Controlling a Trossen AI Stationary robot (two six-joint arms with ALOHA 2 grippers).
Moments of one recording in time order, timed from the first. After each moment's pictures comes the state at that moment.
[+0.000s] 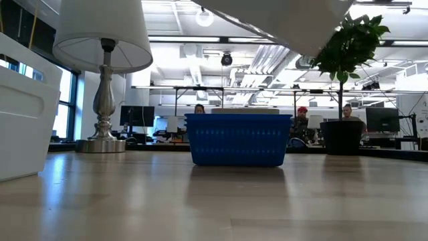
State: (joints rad) left arm -0.40 1.26 1.29 -0.95 -0.43 -0.07; right arm 0.26 1.66 1.77 -1.32 0.29 0.86
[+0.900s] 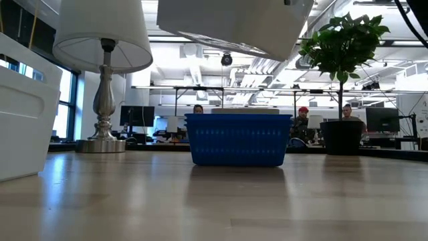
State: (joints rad) left arm -0.55 1.42 1.29 -0.65 -0.64 0.30; right arm 0.09 2.02 2.26 -1.57 0.09 0.74
